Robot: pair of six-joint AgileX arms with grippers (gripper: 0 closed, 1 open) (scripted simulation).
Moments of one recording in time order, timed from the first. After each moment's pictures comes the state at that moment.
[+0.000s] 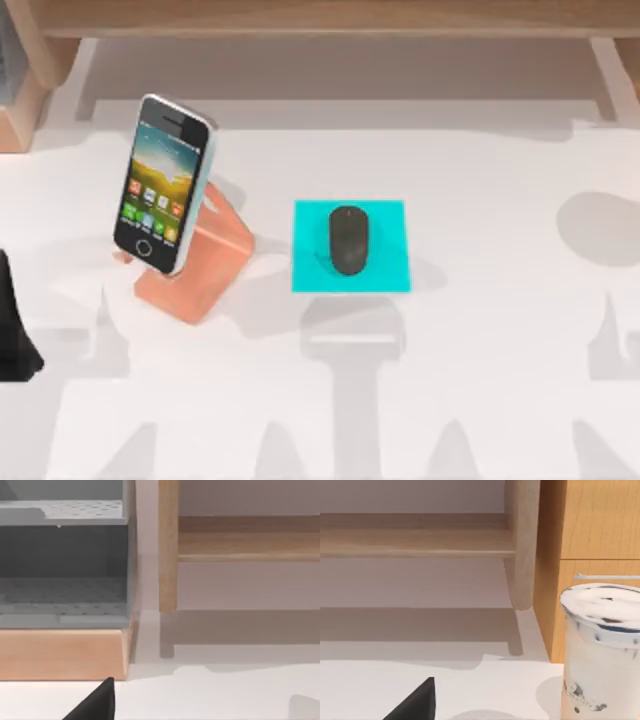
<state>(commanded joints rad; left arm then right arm) 0.00 0.02 0.01 0.00 0.01 0.00 0.00 0.00 0.00 0.00 0.00 0.00</state>
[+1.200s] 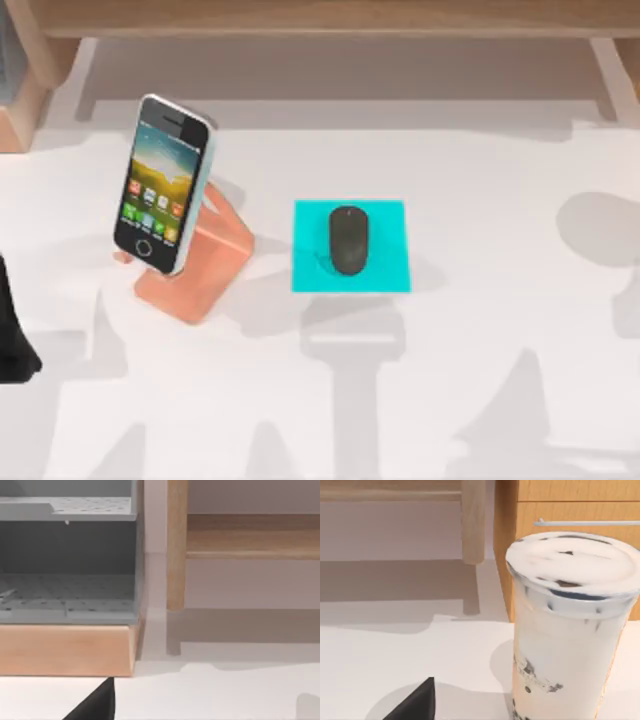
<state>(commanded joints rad) 0.00 0.00 0.00 0.00 0.00 0.00 -0.22 0.85 0.06 0.65 -0.15 -0.02</state>
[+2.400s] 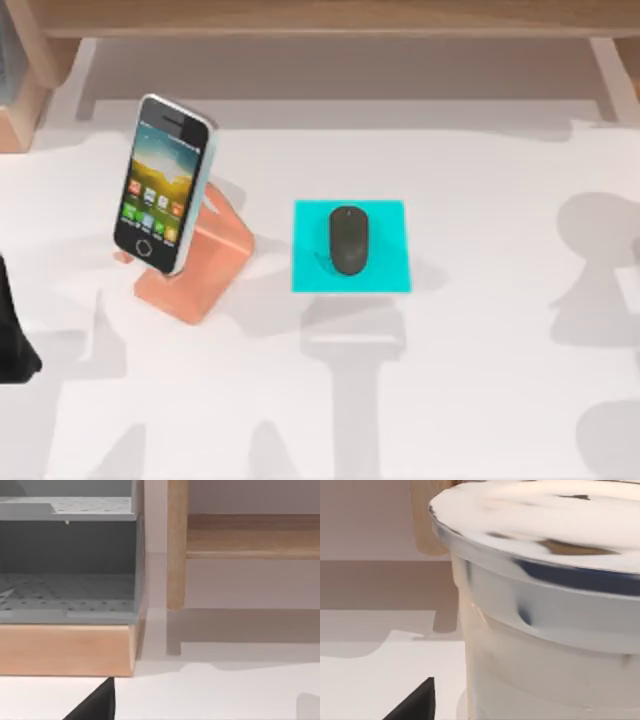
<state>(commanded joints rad) 0.00 0.00 0.00 0.00 0.00 0.00 -0.31 2.03 0.38 1.55 -0.27 -0.03</state>
